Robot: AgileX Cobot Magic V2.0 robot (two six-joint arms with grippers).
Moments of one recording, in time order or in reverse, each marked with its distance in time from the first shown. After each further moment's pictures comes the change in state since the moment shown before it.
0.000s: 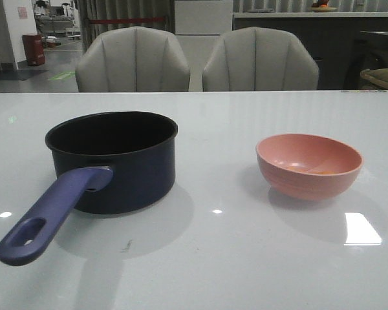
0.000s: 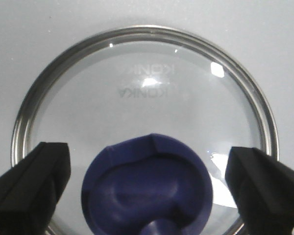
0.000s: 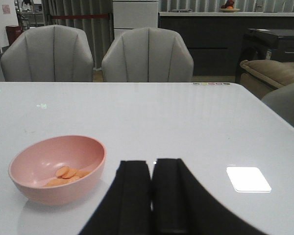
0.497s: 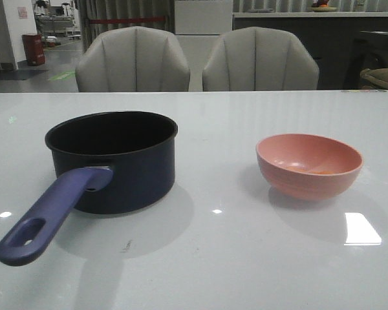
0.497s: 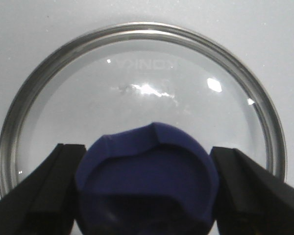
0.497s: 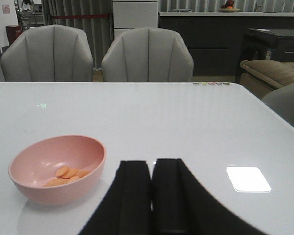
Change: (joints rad) left arm 0.000 -0.007 0.036 -0.004 -0.038 0.000; right arm 0.000 0.000 0.000 0.000 0.000 0.000
